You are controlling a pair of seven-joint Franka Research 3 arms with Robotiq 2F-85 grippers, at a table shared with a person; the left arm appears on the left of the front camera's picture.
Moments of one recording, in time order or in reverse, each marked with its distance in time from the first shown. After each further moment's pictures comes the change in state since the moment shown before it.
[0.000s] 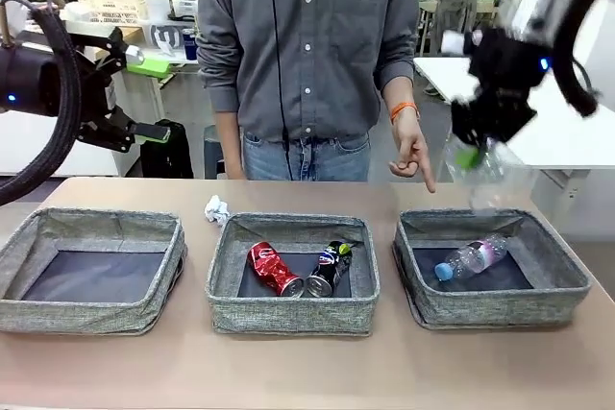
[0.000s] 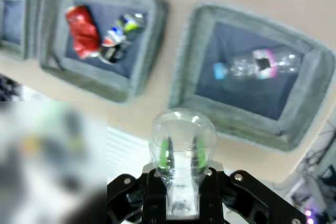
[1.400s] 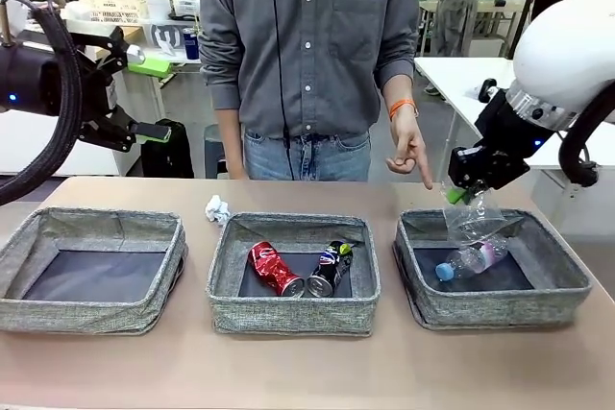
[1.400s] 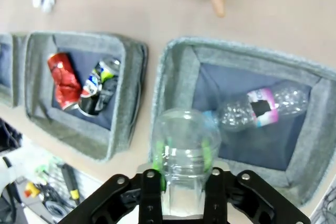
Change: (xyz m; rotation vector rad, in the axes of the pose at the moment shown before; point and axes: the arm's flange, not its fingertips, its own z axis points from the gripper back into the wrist) left arm 0.000 0.000 0.000 0.000 0.000 0.000; right arm -0.008 -0.033 -0.069 0.061 -0.243 -0.084
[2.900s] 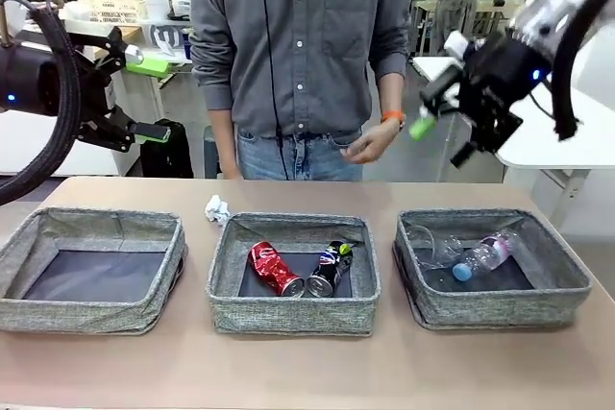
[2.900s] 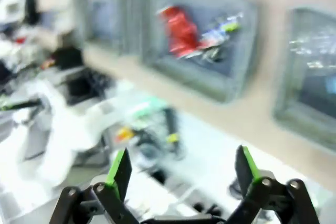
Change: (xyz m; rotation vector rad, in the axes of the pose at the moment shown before) left arm 0.000 0.000 0.000 0.000 0.000 0.000; right arm 0.035 0.061 0.080 0.493 0.277 -0.094
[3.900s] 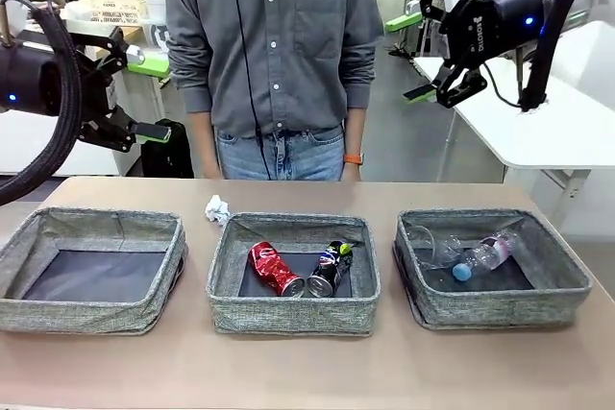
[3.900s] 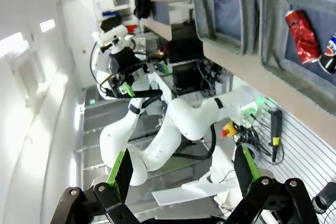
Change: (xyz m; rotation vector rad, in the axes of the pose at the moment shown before) left arm 0.000 0.000 0.000 0.000 0.000 0.000; right arm 0.013 0.018 0.018 0.461 -0.003 -0.092
